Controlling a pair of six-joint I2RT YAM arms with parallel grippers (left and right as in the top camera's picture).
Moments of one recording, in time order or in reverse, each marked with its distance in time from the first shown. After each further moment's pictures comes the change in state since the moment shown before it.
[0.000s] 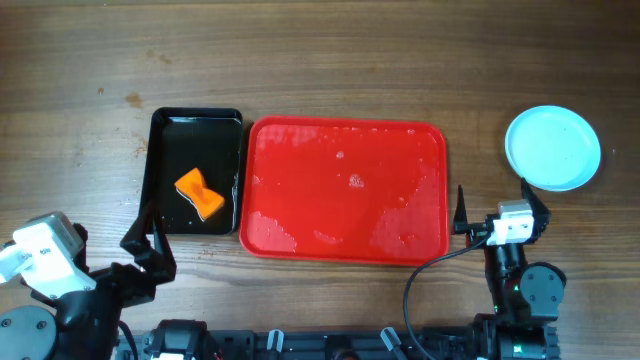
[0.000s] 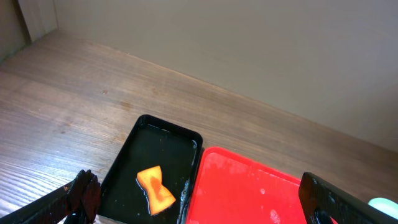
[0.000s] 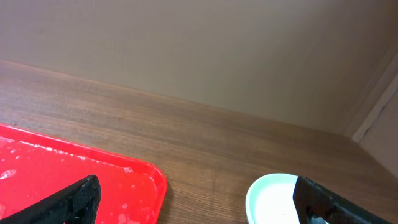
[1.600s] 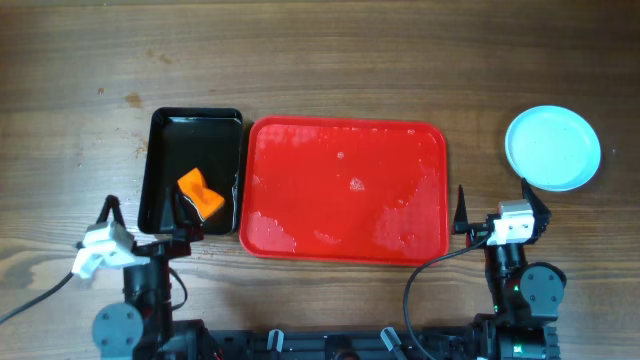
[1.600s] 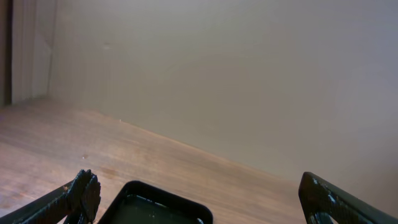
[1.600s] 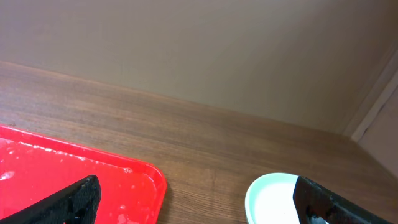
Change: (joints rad) left arm 0.112 -0.518 -1.006 0.942 0.016 0.048; right arm 0.000 -0.001 0.000 0.000 0.004 0.003
